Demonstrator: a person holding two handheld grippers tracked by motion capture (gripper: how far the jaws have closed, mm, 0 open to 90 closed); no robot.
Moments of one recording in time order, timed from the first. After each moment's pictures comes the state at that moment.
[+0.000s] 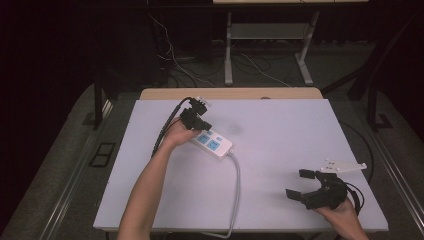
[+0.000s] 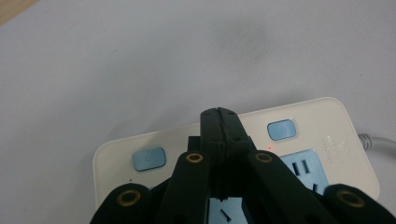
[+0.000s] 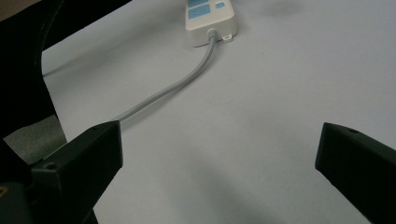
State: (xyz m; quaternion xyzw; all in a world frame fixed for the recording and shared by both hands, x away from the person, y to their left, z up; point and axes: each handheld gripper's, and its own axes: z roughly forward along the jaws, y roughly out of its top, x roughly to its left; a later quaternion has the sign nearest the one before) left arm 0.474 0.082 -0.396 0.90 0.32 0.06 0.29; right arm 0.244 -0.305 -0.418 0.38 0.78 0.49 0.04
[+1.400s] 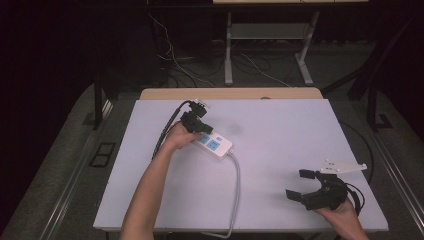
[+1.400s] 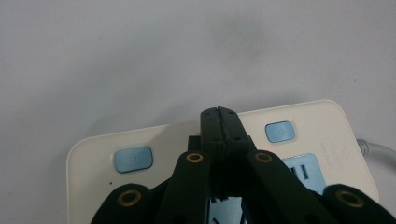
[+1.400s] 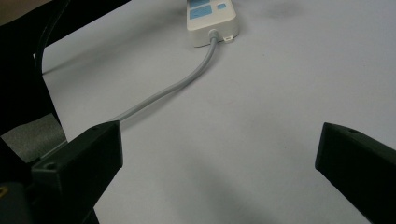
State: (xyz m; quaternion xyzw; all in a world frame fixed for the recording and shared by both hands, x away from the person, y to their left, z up) left arm 0.476 0.084 -0.410 0.89 0.34 0.03 0.31; right arm 0.242 -0.304 -0.416 0.38 0.78 0.49 0.05
